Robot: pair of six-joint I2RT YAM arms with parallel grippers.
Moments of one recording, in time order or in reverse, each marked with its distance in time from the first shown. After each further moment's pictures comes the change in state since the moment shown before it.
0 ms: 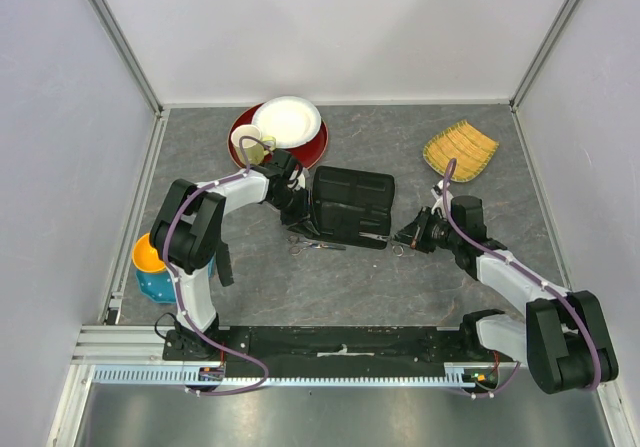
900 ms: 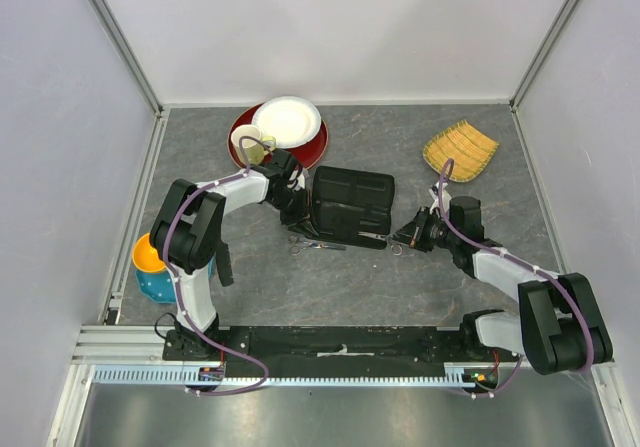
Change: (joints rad) left arm 0.000 0.000 0.000 -0.004 -0.008 0.000; right arm -0.006 0.094 -0.023 0.130 -0.034 -0.014
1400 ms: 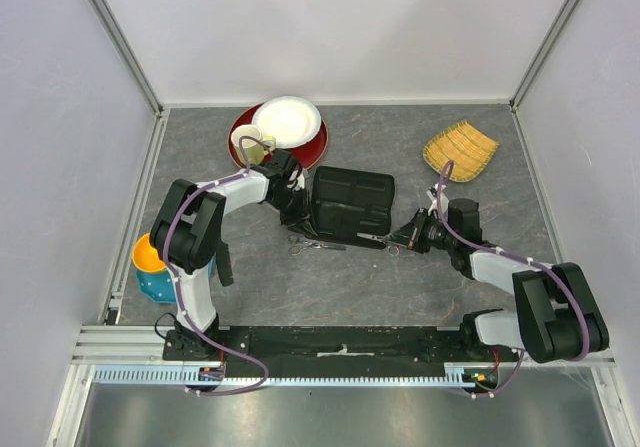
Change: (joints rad) left arm 0.000 0.000 0.000 -0.003 -0.005 0.000; right arm 0.002 0.051 -0.031 0.117 -0.045 0.053
